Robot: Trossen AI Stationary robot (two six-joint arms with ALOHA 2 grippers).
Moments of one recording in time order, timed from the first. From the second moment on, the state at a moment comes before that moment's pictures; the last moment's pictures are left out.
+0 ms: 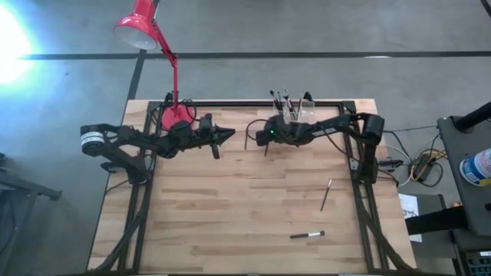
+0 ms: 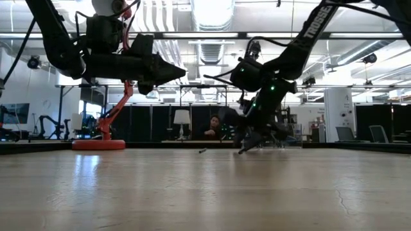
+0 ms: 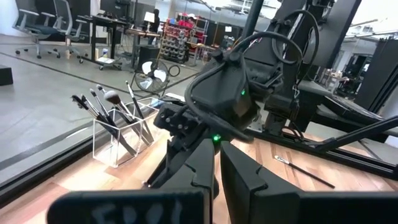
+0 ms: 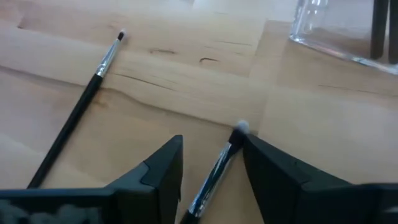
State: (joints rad) left arm 0.38 1.43 0.40 1.10 0.13 -0.22; right arm -0.38 1.92 0.95 0.04 0.34 0.83
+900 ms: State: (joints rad) left arm 0.43 1.43 0.39 1.09 0.22 -0.26; right arm -0.35 1.86 0.99 -0.10 0.28 0.60
